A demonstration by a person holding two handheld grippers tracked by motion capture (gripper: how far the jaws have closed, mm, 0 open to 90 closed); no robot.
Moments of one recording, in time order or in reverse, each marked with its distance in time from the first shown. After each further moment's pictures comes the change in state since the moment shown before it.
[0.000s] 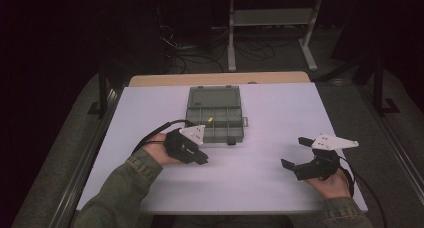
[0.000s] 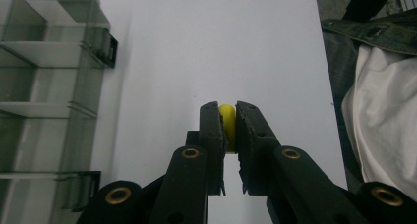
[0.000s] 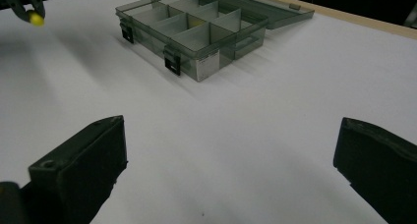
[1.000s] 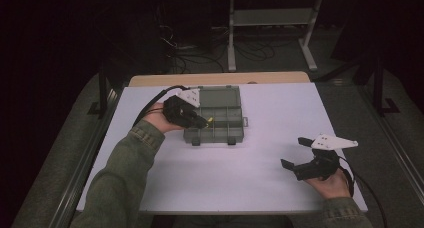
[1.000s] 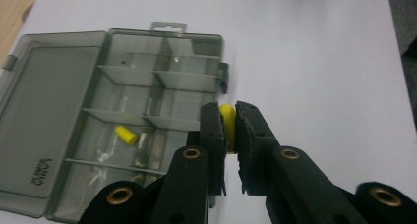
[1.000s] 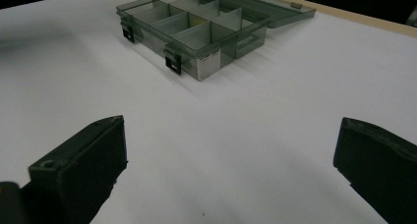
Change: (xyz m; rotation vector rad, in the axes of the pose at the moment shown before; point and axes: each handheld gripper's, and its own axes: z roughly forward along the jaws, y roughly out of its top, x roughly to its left) left arm 0.072 0.014 -0.037 -0.073 0.135 -0.062; right arm 0.000 0.000 0.001 0.003 0.004 -0.001
